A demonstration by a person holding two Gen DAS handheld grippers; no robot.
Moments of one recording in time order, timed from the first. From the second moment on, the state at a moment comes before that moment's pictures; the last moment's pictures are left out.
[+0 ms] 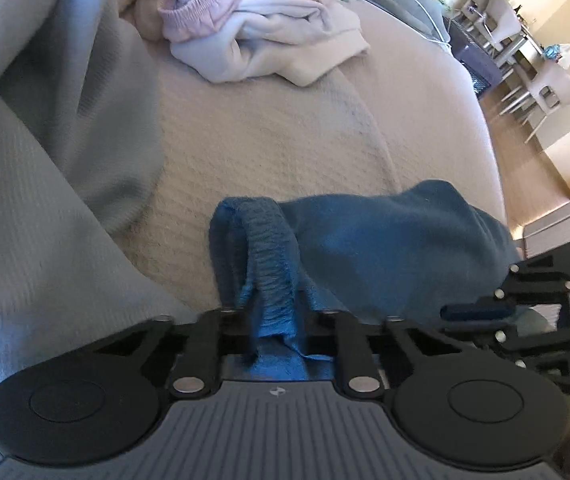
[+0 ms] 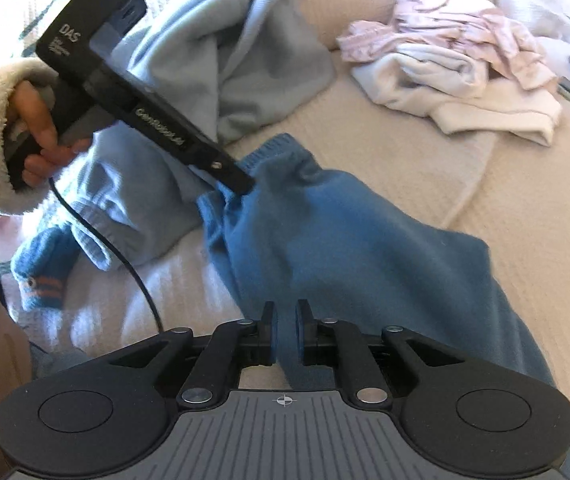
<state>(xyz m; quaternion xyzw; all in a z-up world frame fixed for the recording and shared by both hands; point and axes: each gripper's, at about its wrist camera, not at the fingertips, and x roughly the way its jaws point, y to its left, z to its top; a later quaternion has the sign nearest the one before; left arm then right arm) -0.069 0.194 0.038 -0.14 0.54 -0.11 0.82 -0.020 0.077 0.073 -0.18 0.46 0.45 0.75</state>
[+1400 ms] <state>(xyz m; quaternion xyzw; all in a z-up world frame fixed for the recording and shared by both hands) -0.003 0.121 0.024 0.15 0.56 -0.22 0.78 0.043 -0.123 0.067 -0.25 0.45 0.36 0.78</state>
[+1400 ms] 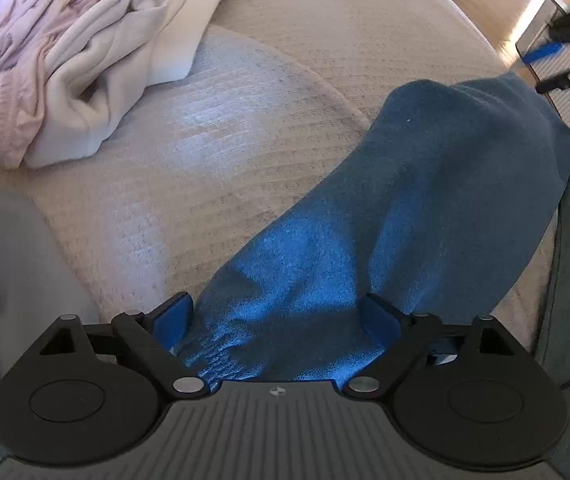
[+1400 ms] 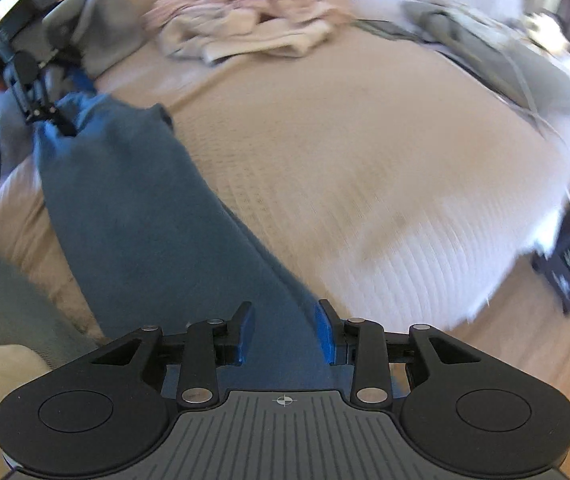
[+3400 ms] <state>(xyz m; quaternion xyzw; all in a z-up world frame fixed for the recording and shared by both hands) 0.018 0.180 0.034 -0.09 0.56 -0.20 0.80 -0.013 0.030 0.103 -0.15 0.41 0.44 0.78</state>
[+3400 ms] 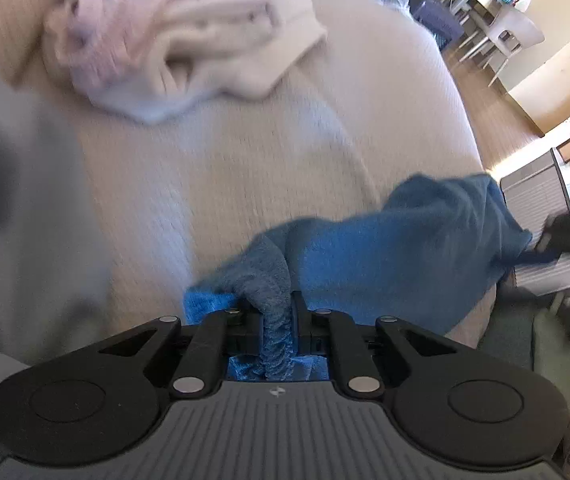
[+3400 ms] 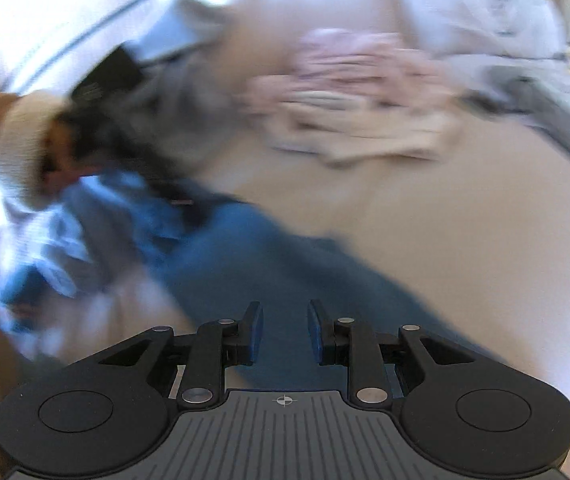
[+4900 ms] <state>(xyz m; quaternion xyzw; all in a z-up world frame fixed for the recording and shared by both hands) -0.029 0.210 0.041 -0.22 0.56 -0.14 0.78 -0.037 0.136 0.078 -0.17 0.35 0.47 0.80</state>
